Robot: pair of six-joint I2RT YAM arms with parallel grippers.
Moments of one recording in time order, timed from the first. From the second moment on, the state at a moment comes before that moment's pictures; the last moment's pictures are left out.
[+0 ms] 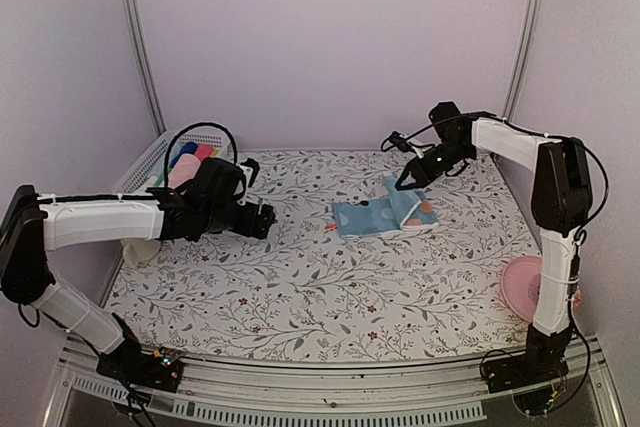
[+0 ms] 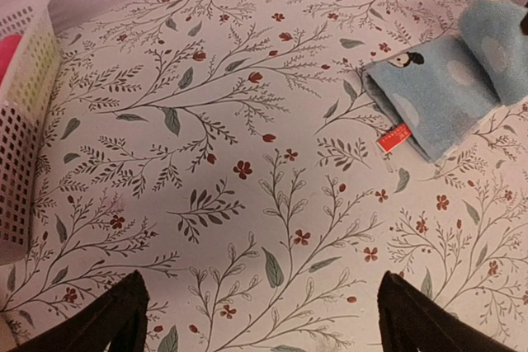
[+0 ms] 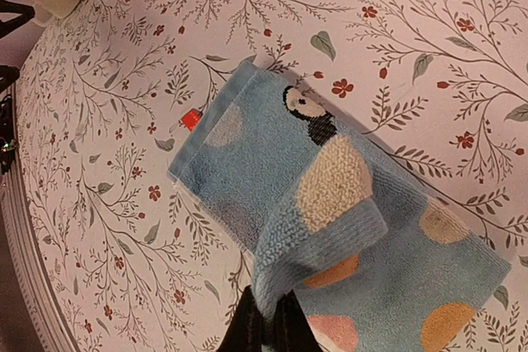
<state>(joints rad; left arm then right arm) -0.71 1.45 0.90 -0.16 -0.28 -0.25 0.31 2.09 1.80 -0.86 -0.59 -0.38</state>
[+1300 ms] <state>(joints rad) -0.73 1.49 0.88 -0.15 -0.28 -0.26 0.41 2.26 1.92 -0.78 -0.62 -0.32</state>
